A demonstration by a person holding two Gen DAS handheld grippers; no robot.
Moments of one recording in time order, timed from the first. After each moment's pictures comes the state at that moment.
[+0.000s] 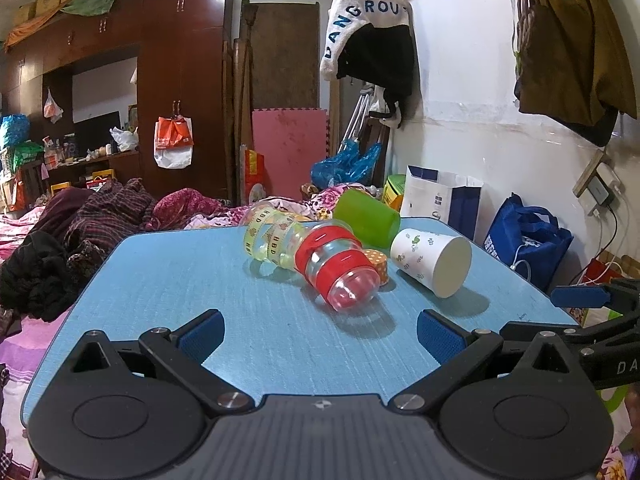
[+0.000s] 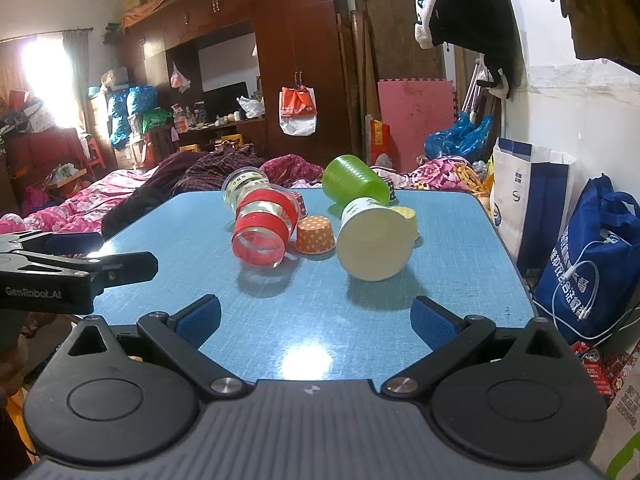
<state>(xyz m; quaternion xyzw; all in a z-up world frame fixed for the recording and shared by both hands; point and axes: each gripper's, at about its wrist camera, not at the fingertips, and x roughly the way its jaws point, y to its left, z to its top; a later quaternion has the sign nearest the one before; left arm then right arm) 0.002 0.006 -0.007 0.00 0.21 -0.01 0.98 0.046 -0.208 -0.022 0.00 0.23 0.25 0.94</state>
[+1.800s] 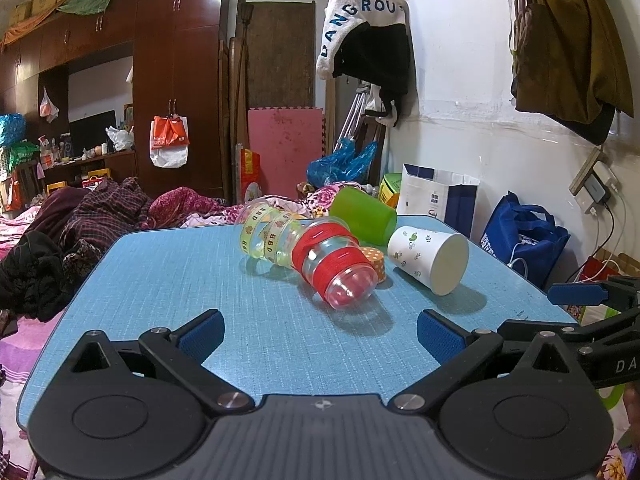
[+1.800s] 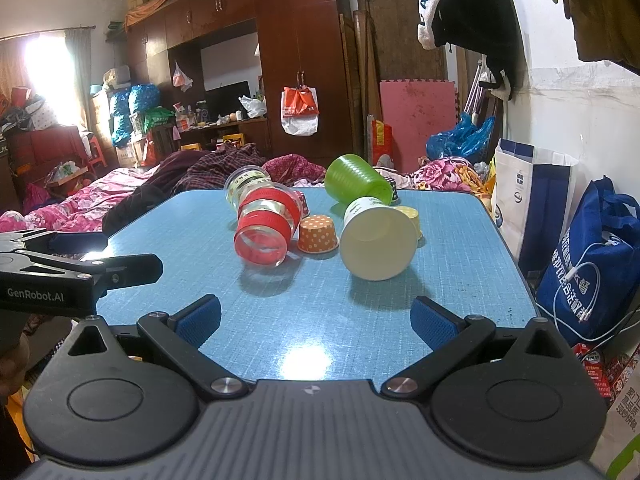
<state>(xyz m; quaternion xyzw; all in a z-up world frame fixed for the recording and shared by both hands) 0.001 0.005 -0.007 0.00 0.21 -0.01 0.98 0.045 -0.206 -0.021 0.00 0.22 0.25 0.94</state>
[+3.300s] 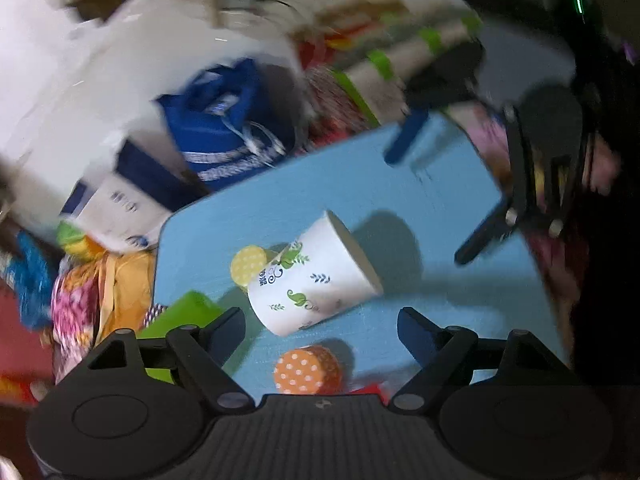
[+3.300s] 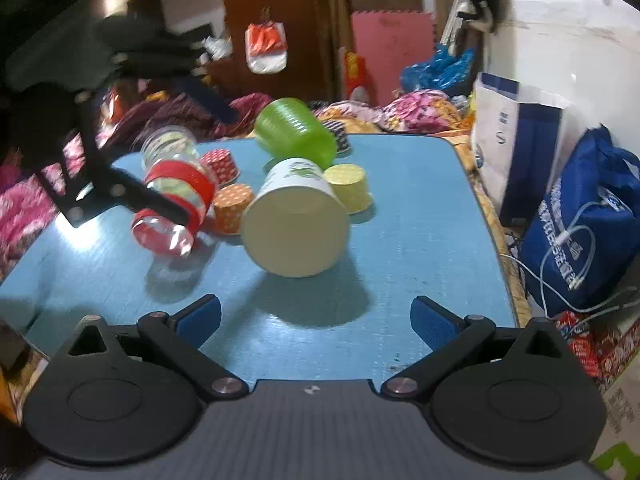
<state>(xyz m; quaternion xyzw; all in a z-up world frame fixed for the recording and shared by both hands) 0.203 -0.066 0.034 0.50 0.27 -0.50 0.65 0.128 -0.225 -0.022 -0.02 0.34 0.22 0.91</state>
